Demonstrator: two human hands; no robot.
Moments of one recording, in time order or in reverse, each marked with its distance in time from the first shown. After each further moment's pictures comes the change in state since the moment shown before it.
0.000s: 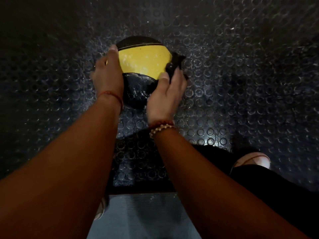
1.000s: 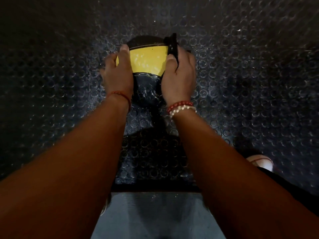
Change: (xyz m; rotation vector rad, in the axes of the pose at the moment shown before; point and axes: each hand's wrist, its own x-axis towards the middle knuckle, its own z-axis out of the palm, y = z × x) left_hand 0.006 -0.011 0.007 -0.017 0.035 0.118; right_hand 0.047 -0.012 -0.001 -0.297 -0.106 -0.268
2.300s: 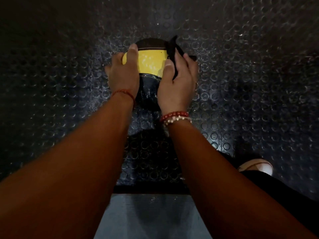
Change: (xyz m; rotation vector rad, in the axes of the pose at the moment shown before) left_hand -0.001 0.009 0.009 0.093 -0.040 0.004; right_hand -0.024 -0.007 0.004 0.069 0.074 0.012
